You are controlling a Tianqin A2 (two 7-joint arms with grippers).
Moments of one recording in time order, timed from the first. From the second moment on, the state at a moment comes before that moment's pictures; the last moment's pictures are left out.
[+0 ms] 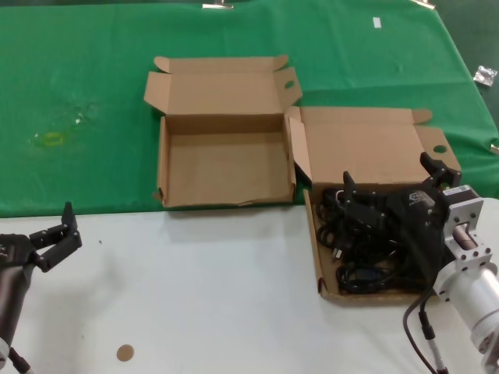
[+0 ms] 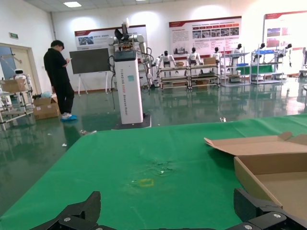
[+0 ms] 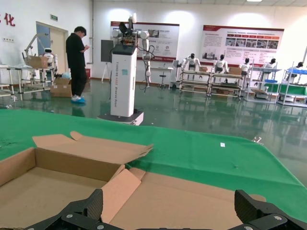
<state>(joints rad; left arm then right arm) 0.00 -0.30 1.60 -1.60 -1.80 0.00 0.00 0.04 0.30 -1.62 1.56 1.78 -0.03 0.00</state>
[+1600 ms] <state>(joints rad) 0.00 -0.30 1.60 -1.60 -1.80 0.00 0.00 0.04 0.30 -1.62 1.56 1.78 -0.03 0.00</state>
